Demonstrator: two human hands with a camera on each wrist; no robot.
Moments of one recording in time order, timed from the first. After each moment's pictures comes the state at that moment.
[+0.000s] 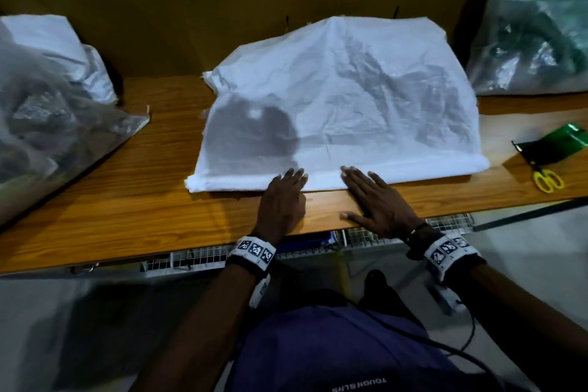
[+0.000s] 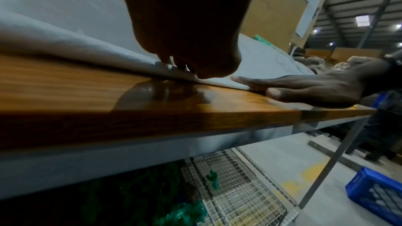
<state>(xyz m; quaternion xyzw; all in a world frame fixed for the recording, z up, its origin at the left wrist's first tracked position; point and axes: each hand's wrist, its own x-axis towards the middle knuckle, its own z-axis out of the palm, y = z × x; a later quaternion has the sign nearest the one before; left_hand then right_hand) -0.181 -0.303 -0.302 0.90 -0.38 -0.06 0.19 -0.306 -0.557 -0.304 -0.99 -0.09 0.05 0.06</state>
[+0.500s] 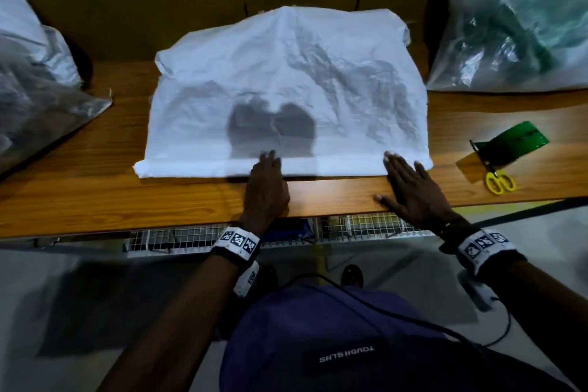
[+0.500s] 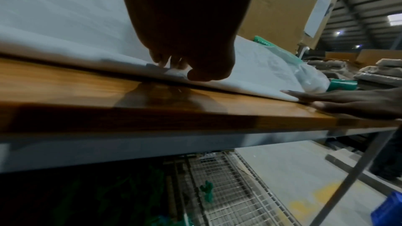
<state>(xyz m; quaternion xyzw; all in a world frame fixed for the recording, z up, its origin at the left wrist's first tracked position) -0.227 -0.396 -0.306 0.94 -0.30 -0.02 0.18 -0.393 -0.738 -0.306 -1.00 0.00 0.05 0.06</state>
